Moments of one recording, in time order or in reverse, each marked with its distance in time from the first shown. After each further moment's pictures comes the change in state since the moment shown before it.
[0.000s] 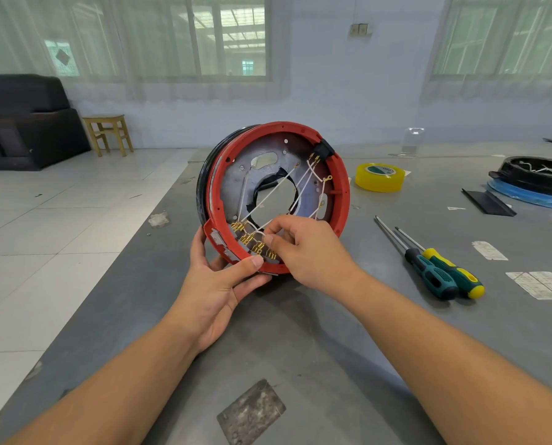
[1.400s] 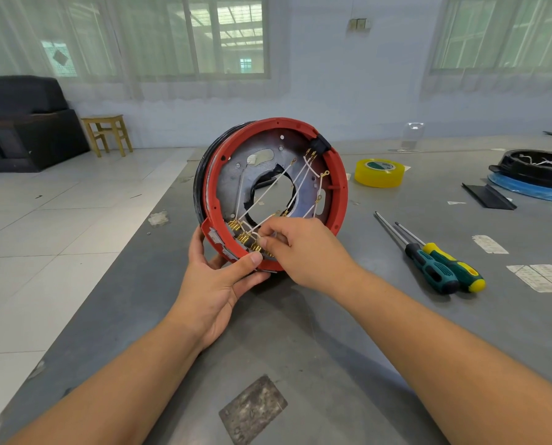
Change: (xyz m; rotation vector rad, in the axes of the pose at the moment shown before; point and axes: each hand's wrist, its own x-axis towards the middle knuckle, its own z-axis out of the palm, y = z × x) left_hand 0.000 -0.003 0.000 0.011 0.038 0.031; right_hand -0.004 -0.009 -0.001 -0.097 -0.060 -0.089
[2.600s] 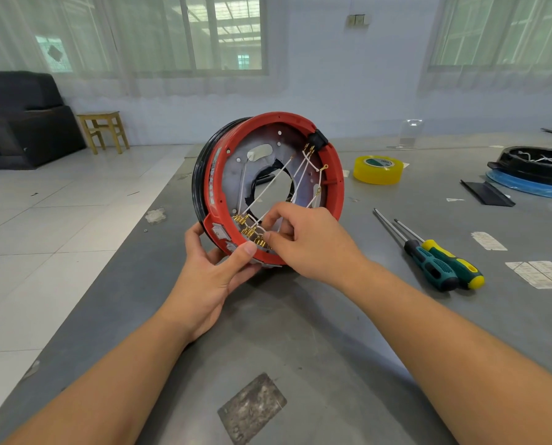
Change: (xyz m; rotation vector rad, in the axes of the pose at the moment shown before) left_hand 0.007 0.006 -0.007 0.152 -0.045 -0.009; right_hand 0.002 0.008 -0.007 0.016 0.077 -0.026
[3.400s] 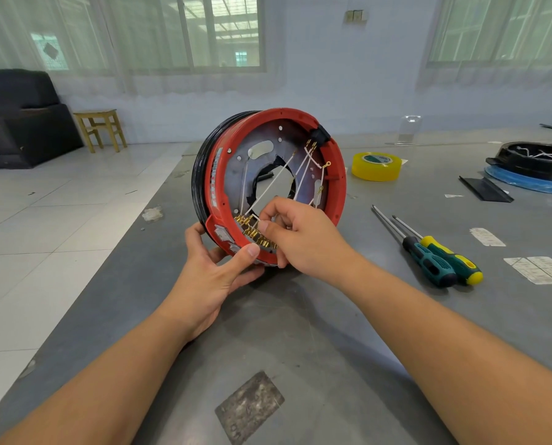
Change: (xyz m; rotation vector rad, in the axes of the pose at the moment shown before) left_hand -0.001 0.000 0.002 0.070 -0.033 -0.018; right_hand -0.002 -0.007 0.003 0.307 -0.043 0.104
